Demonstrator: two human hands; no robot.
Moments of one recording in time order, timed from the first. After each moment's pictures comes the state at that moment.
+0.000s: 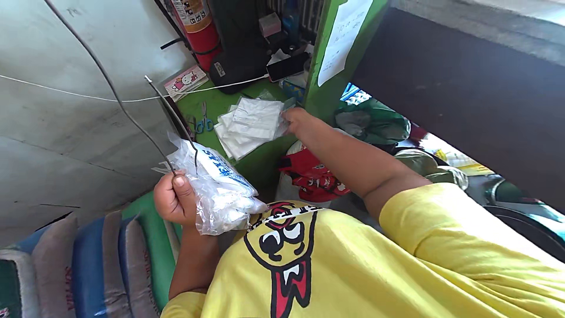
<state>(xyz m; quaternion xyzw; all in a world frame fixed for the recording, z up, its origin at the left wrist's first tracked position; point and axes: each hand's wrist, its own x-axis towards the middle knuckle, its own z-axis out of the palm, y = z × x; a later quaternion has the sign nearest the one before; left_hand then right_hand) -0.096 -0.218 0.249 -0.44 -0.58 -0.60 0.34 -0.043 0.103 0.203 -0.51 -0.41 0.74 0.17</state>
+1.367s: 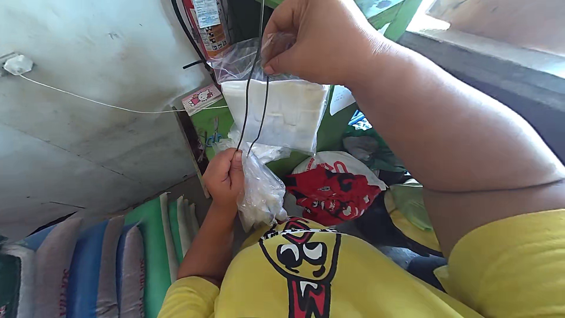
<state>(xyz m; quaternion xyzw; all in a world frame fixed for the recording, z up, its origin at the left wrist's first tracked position) -0.090 -0.143 0.268 -0.50 -0.61 -0.55 0.28 0.002 0.063 0.463 -0.07 -0.94 0.25 0.24</state>
